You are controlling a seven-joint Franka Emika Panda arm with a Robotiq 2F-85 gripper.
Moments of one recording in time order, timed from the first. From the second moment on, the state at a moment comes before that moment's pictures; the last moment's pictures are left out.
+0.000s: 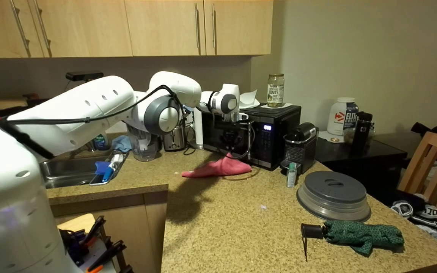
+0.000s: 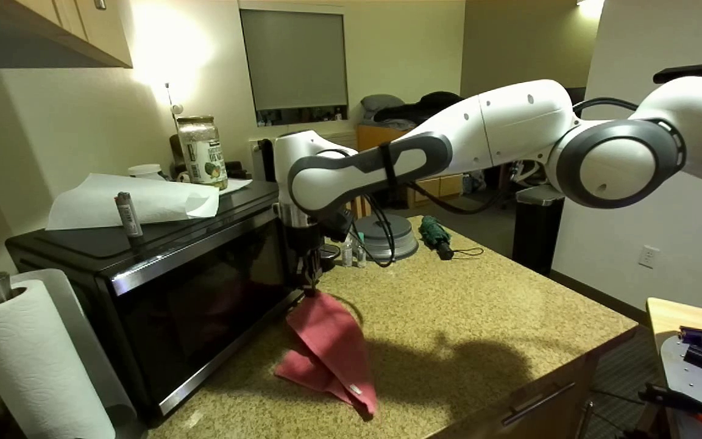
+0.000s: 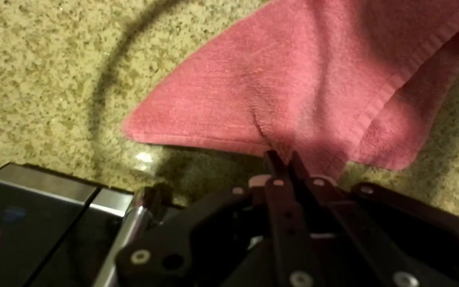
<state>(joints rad) 0.18 1.18 0.12 -0.67 -0.10 1.87 -0.20</state>
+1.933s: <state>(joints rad) 0.24 0.56 0.07 -1.38 -0.13 2.26 0.15</state>
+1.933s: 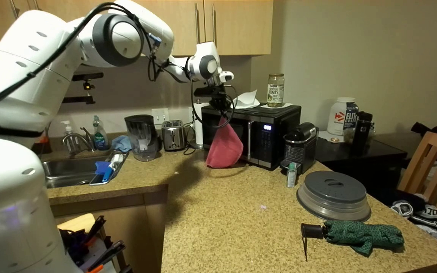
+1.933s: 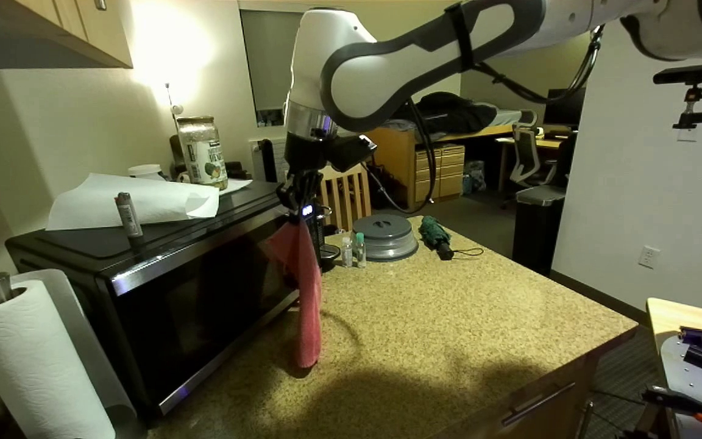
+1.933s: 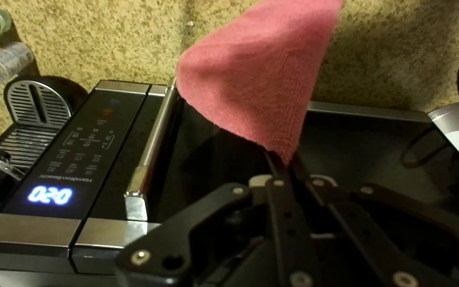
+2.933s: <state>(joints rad) 0.25 0.07 0.04 -2.08 -0.20 2.36 0.33</state>
